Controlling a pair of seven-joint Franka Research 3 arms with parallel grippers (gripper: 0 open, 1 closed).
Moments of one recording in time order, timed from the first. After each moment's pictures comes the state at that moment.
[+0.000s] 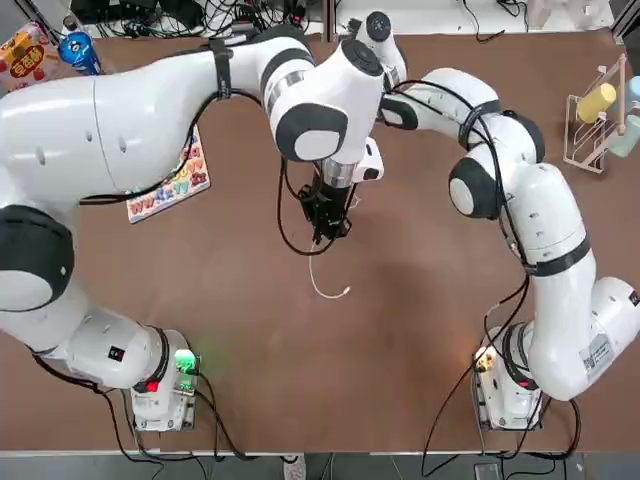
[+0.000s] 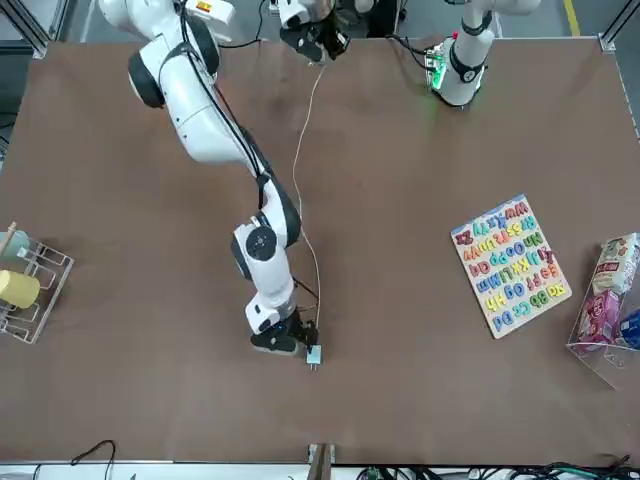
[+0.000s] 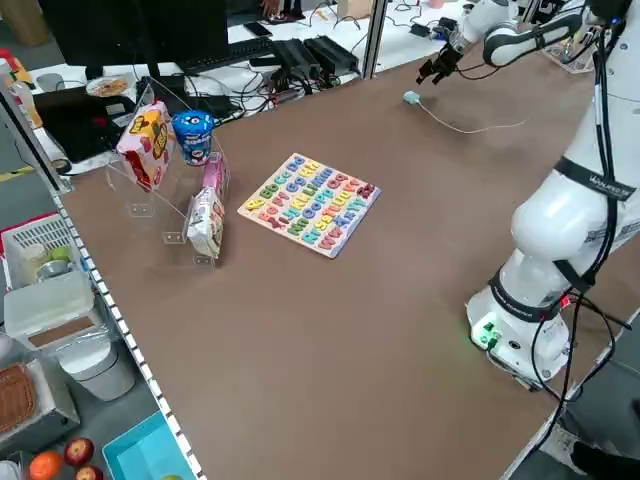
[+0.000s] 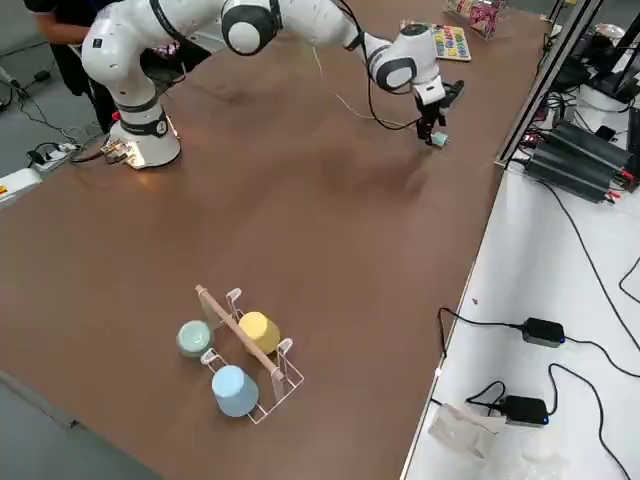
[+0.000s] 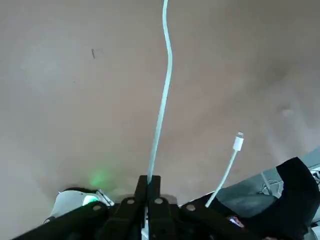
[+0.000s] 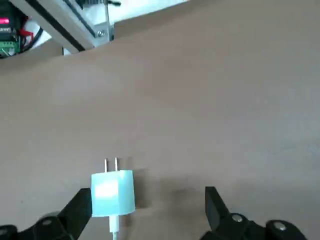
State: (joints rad) left arm -0.29 0.22 -0.97 -1.71 0.02 1.55 -0.65; right arm 0.54 1.09 -0.02 -1.01 -0.14 2.54 0.84
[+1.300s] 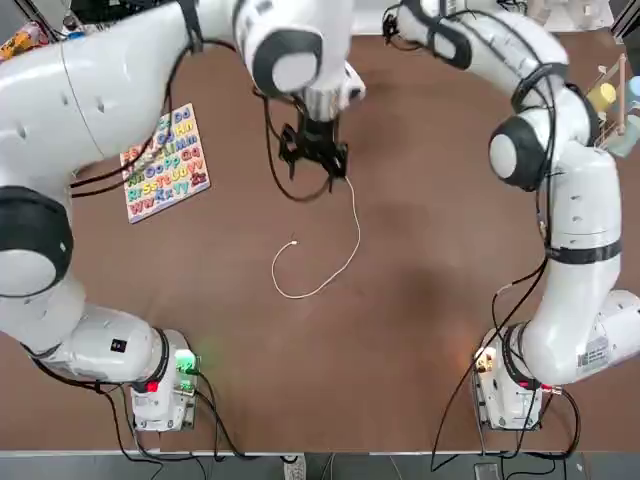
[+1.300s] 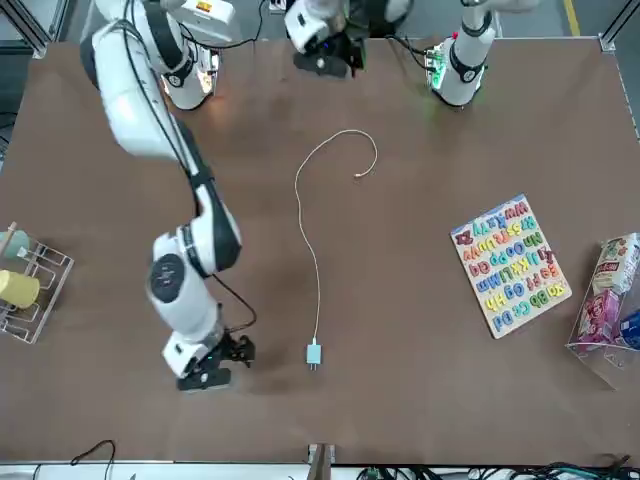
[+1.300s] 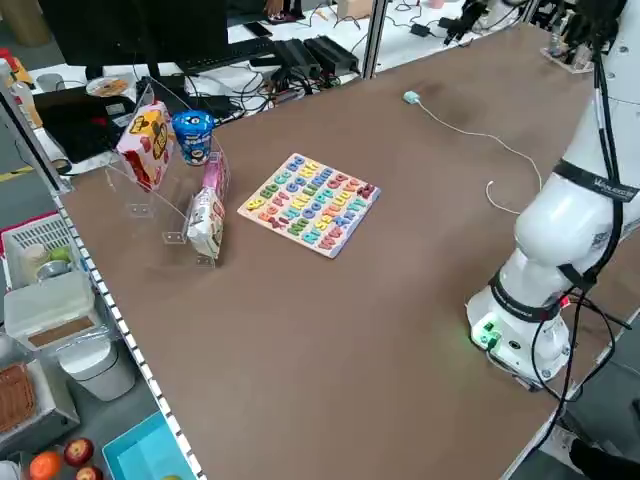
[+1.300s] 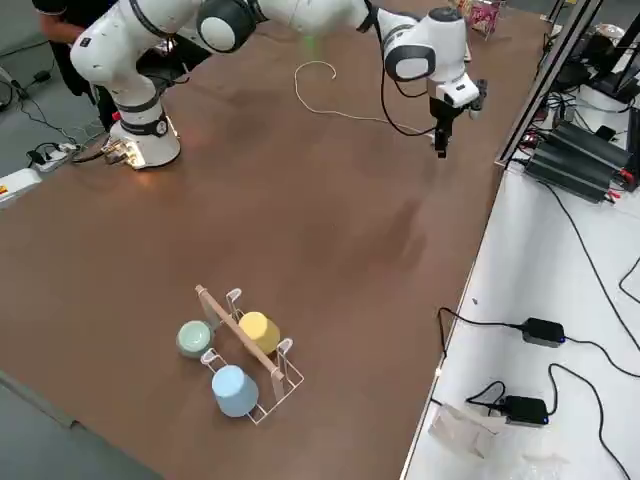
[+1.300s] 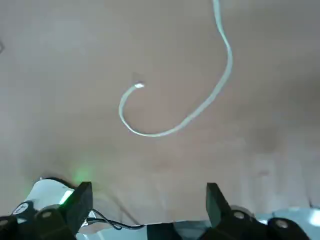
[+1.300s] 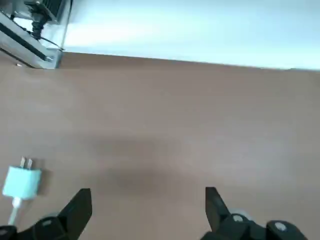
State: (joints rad) left arm -0.11 0.21 -0.95 -1.61 0.04 1.52 -0.87; right arm 0.23 0.89 0.12 -1.01 -0.09 2.18 0.17
